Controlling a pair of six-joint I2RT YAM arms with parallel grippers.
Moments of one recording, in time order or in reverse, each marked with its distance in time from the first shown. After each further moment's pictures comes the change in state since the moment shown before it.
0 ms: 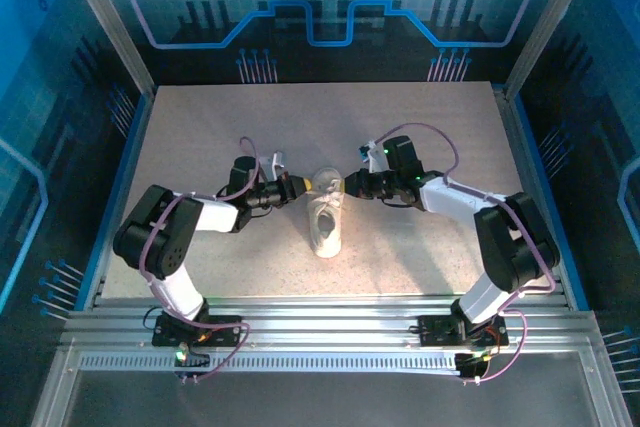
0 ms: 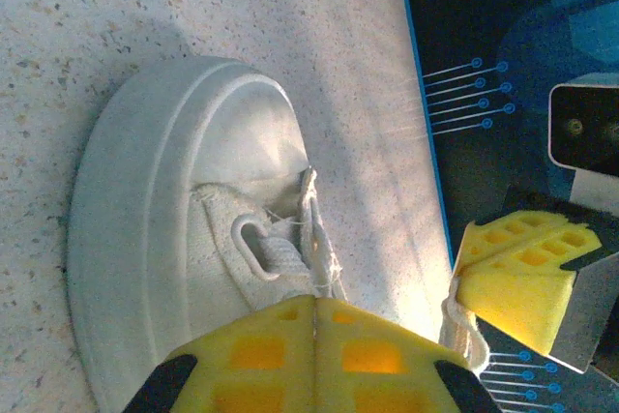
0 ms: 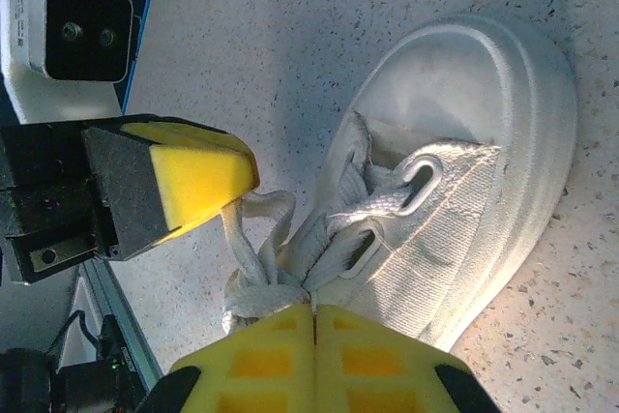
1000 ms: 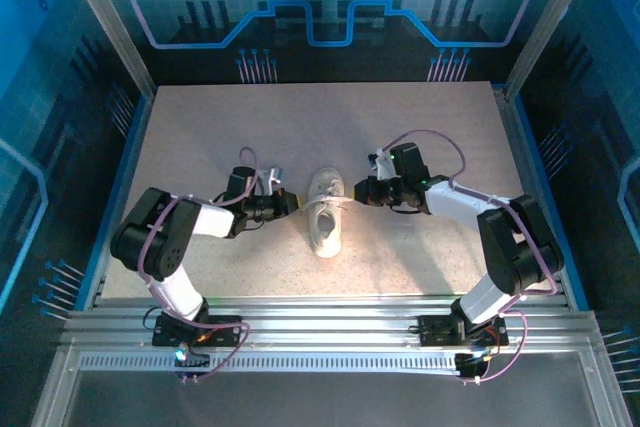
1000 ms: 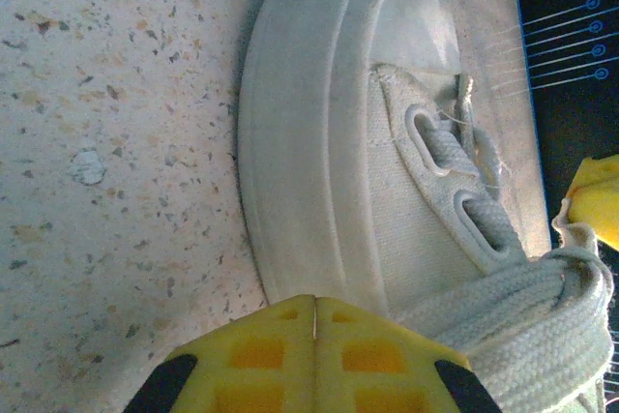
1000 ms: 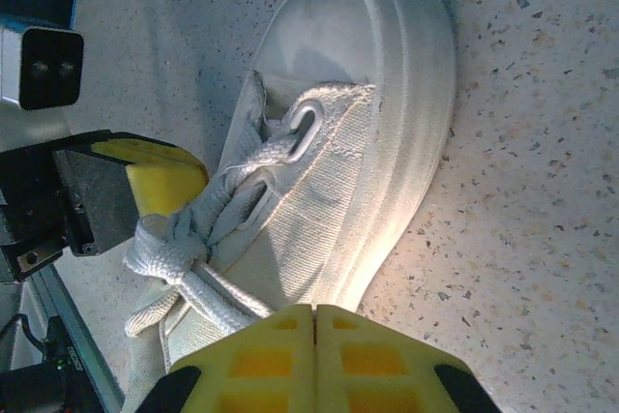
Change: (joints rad) left arm 0.029 -0.014 -0.067 -0.153 -0.043 0.192; right arm -0.042 -0.020 -0.056 -0.066 0.053 -0.062
